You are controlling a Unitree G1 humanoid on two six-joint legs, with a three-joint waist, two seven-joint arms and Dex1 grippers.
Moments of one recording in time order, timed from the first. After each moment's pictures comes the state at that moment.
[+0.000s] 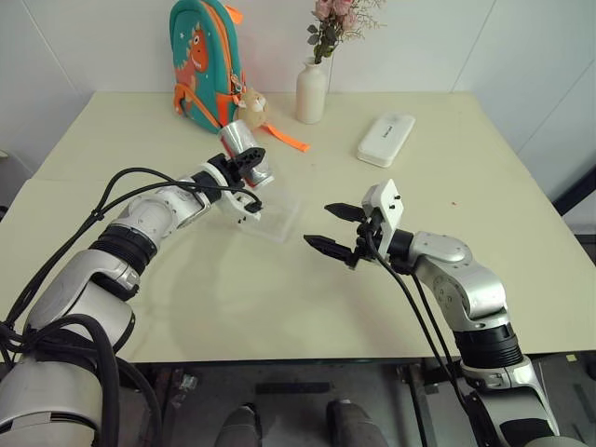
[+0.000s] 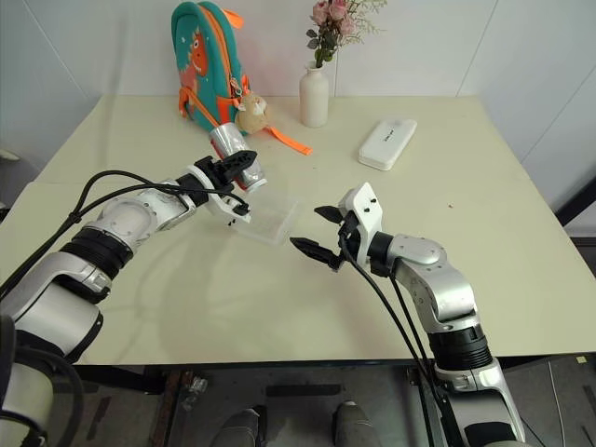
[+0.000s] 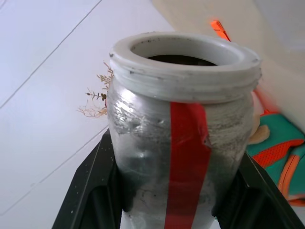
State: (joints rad) left arm -1.22 0.72 -0.78 0.83 1.35 -0.26 0.48; right arm -0.61 -0.37 0.06 -0.09 0.39 0.52 0.78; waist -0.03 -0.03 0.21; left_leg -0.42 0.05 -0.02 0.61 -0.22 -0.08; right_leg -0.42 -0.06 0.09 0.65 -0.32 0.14
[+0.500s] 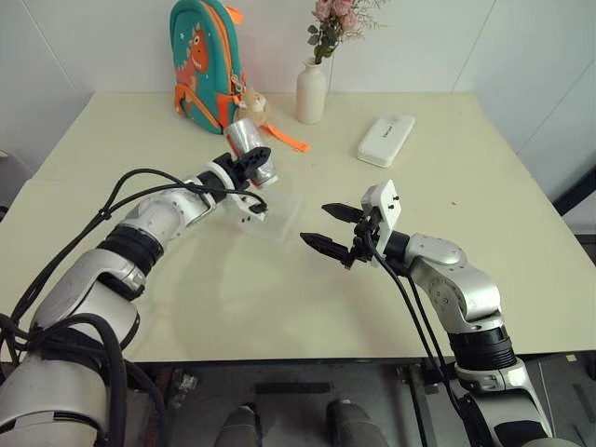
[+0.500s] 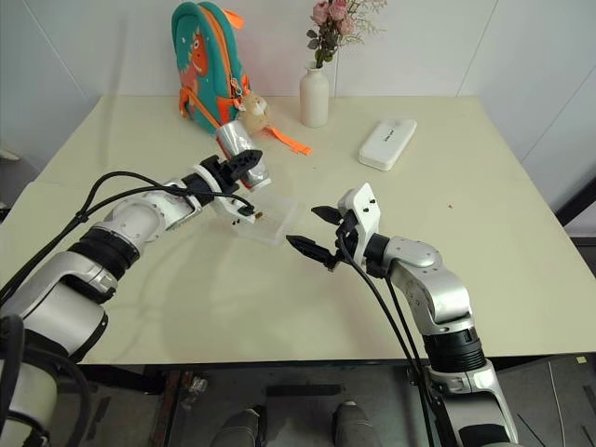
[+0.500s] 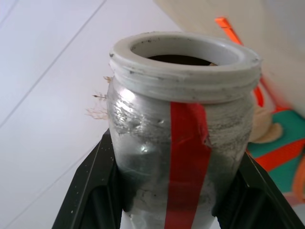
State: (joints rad) left arm -1.18 0.72 -0.75 0.78 1.31 -0.24 0.44; right arm -0.60 -0.35 0.06 -0.09 0.42 0.53 0.76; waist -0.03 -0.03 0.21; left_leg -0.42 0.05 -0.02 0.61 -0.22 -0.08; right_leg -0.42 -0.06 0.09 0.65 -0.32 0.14
